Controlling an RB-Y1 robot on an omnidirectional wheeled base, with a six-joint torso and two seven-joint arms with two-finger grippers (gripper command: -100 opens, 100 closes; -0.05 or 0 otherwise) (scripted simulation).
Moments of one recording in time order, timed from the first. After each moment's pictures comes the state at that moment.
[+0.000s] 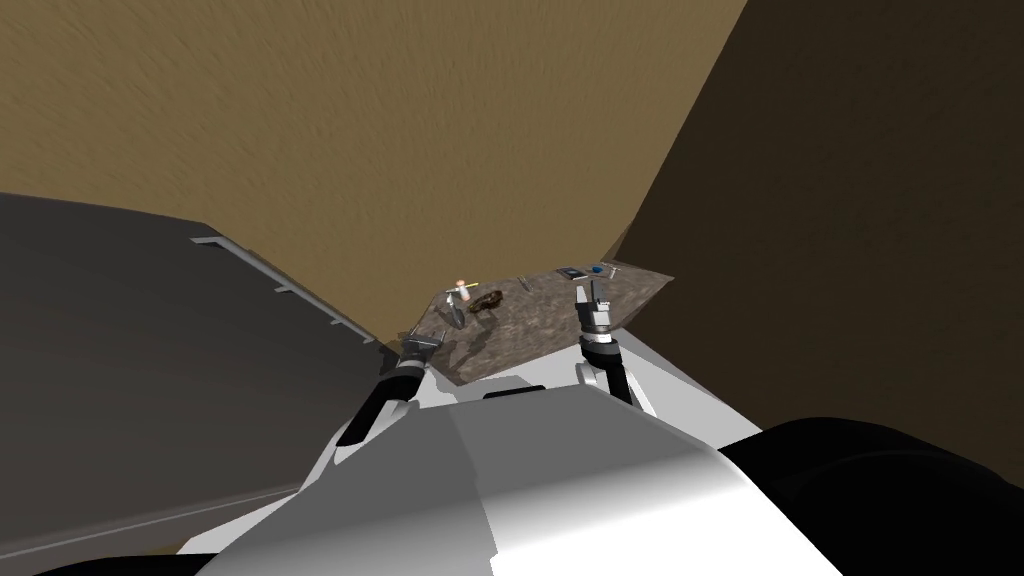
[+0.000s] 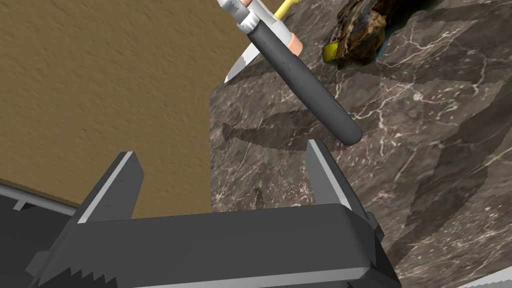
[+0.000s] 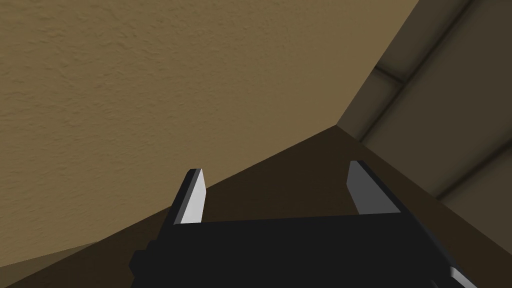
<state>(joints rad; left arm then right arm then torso) 0.60 0.19 0.06 -2.29 0.13 0.24 0.95 0.51 0.00 -0.02 -2.23 0.10 -0.62 -0.01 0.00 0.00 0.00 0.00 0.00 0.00</state>
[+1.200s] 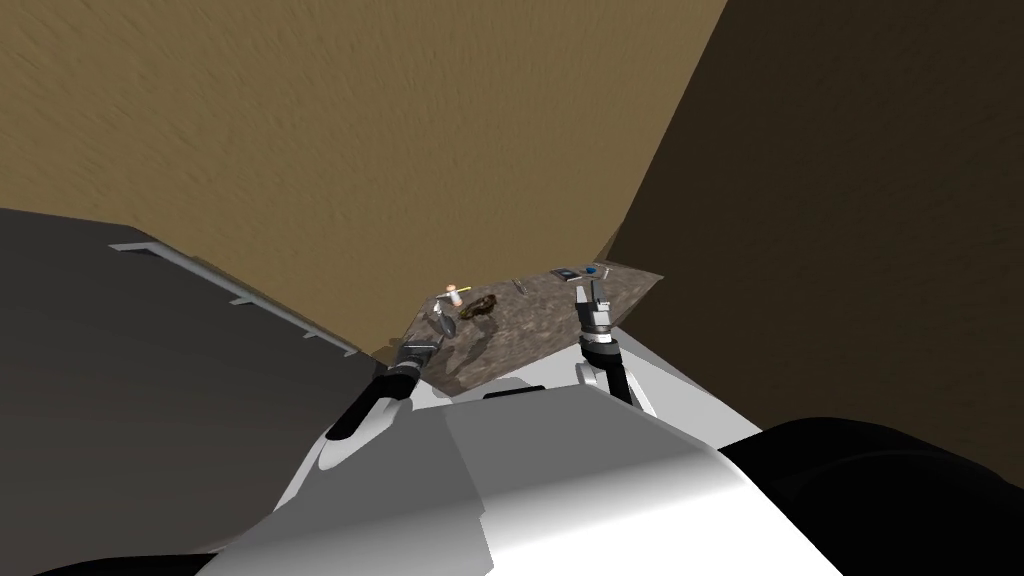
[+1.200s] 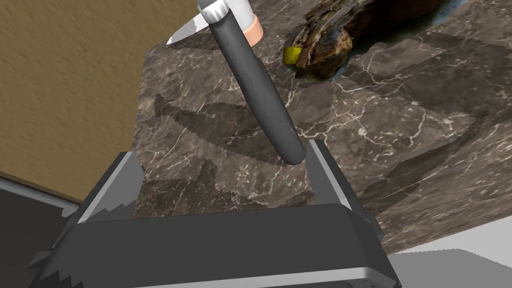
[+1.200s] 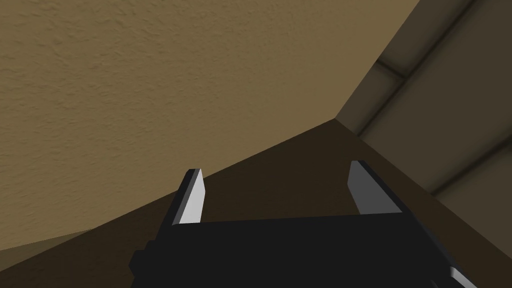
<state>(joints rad) 0.59 0.17 0.12 -2.35 0.18 0.49 1.24 0.51 0.00 -0.02 -2.23 0.10 -0.62 -0.01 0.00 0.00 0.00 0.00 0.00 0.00</state>
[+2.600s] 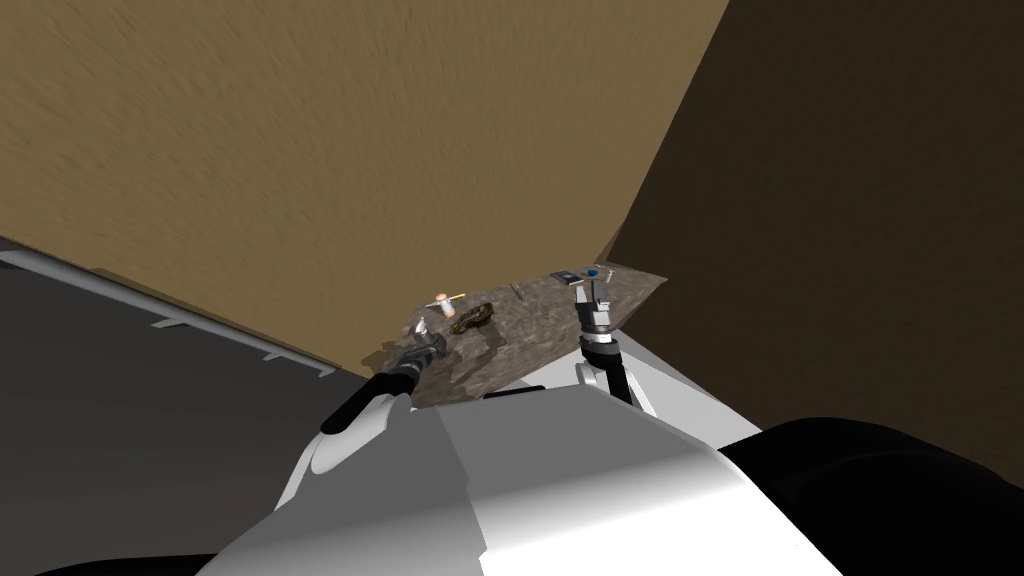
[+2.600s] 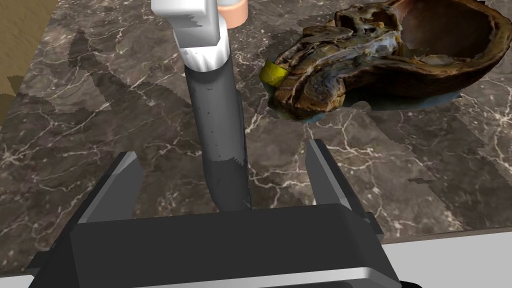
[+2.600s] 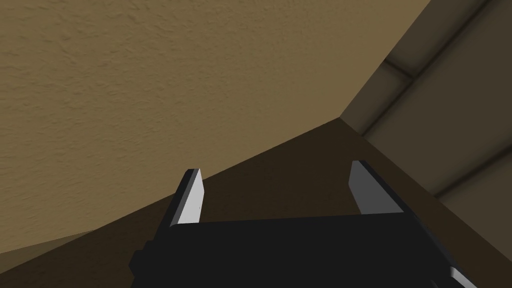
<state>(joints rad) 0.56 0.04 0.18 -2.41 0.21 0.78 1.53 0.51 0.00 -0.02 -2.23 0.10 -0.62 -0.01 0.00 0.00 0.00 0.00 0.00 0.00</state>
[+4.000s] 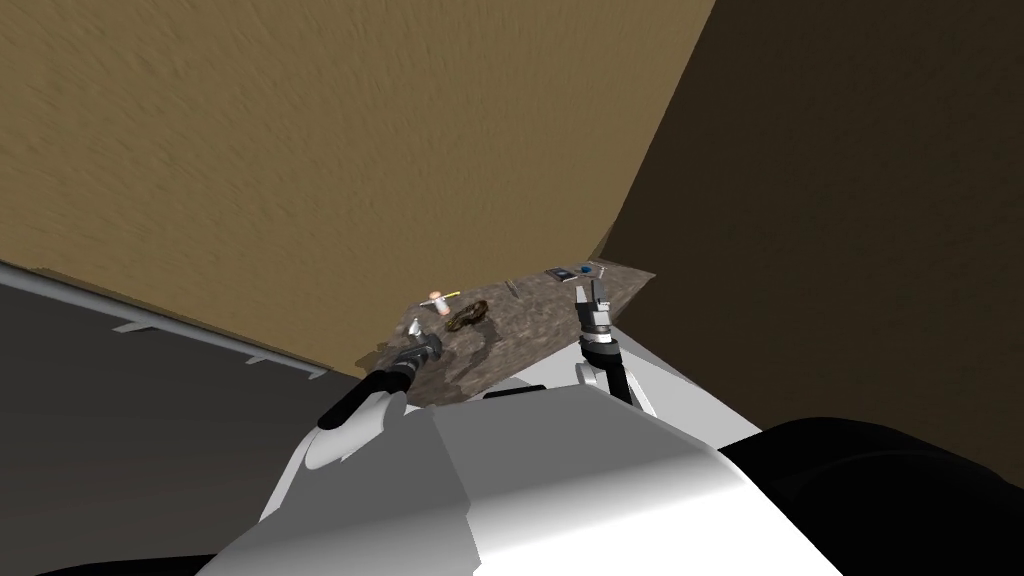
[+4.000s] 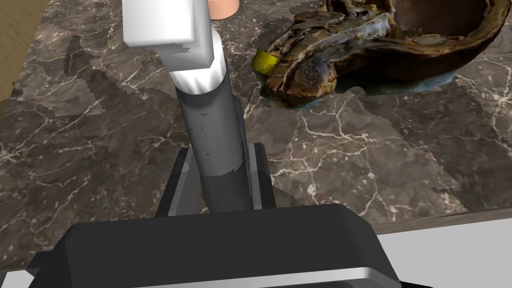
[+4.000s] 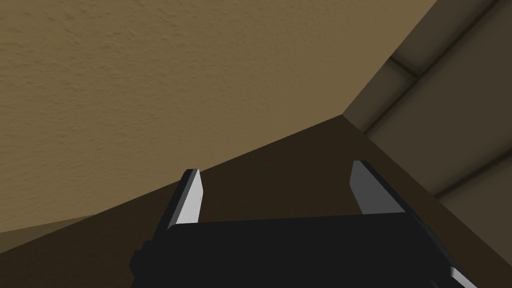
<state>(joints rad) 0.54 0.10 0.21 -2.39 0.21 0.79 1.57 0.51 0.00 -0.02 -2.23 0.10 -0.62 -0.01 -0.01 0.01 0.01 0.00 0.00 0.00</state>
